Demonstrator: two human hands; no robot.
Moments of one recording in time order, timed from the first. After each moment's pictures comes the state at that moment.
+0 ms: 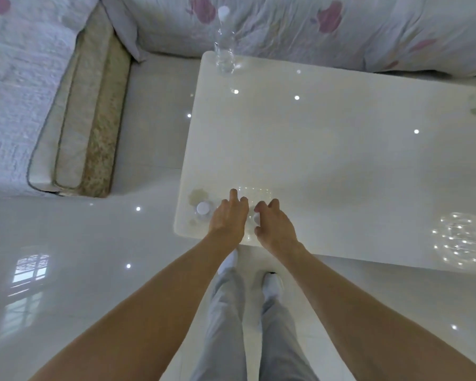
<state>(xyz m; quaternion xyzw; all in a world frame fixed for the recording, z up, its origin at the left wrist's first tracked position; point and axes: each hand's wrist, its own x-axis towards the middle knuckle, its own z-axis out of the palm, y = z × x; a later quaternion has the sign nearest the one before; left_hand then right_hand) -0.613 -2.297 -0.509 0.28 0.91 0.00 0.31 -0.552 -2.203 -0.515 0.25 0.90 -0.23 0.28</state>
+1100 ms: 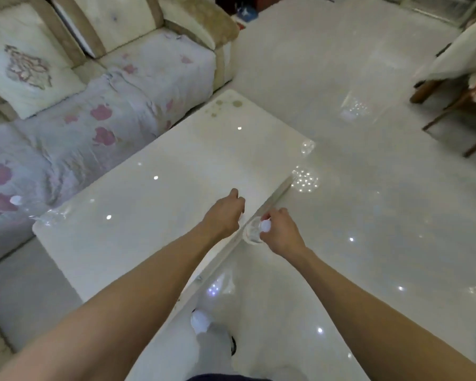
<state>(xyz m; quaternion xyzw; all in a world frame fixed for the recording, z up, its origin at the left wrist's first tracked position) -0.404 -2.136 -0.289 0.74 0.63 -0.01 0.22 -0.243 -2.145 -0.315 0.66 0.68 -0.32 -0.07</state>
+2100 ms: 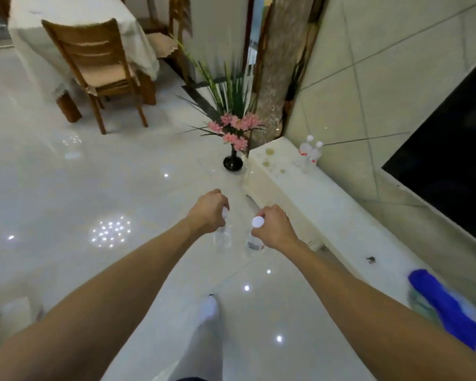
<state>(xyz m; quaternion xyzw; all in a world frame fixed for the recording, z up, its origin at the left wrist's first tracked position) 0.396 -2.228 -0.245 0.97 0.10 -0.08 0.20 0.447 -2.399 -0.258 0.94 0.17 -0.19 -0.23</state>
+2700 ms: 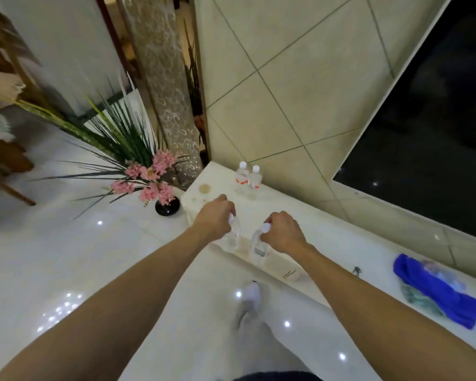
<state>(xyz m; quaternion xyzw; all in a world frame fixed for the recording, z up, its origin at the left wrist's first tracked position) 0.823 -2.255 -0.263 0.97 -0.12 -0.14 0.14 0.794 -2.433 -0.279 0.95 -0.08 -0.19 -0.24</state>
